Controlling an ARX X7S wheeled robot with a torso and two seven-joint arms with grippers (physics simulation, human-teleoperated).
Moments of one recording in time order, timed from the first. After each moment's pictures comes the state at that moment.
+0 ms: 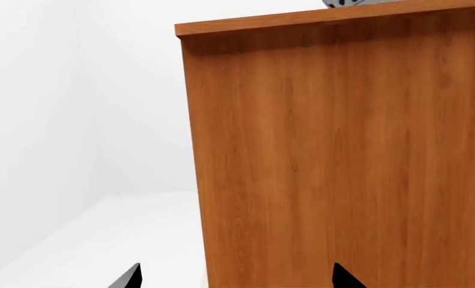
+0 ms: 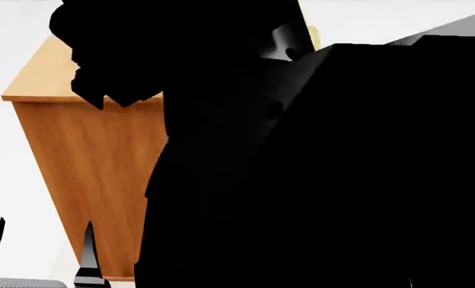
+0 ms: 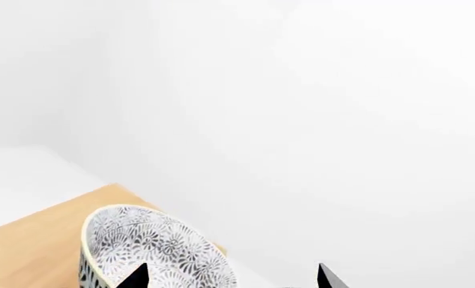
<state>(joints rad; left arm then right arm) -0.09 -0.38 0.39 0.49 -0.24 -0.28 -0.53 2.03 0.53 -1.09 -0.44 1.90 0.93 1.38</state>
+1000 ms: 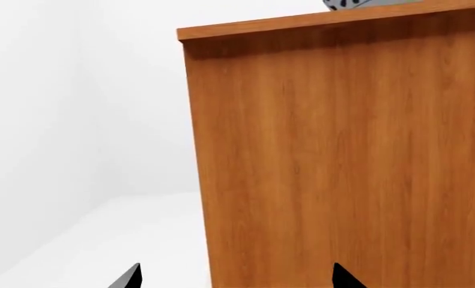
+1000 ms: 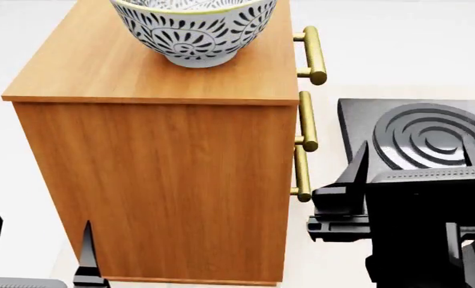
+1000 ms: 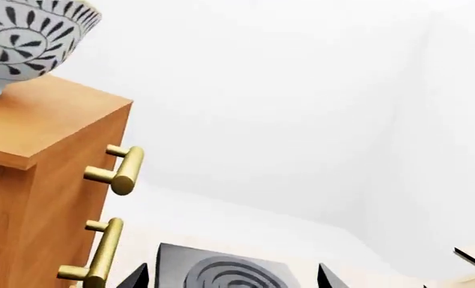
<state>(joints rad) -0.09 -0.39 0.40 0.50 -0.24 -0.29 -0.55 1.05 1.05 -1.18 -0.60 1.02 0.33 1.22</state>
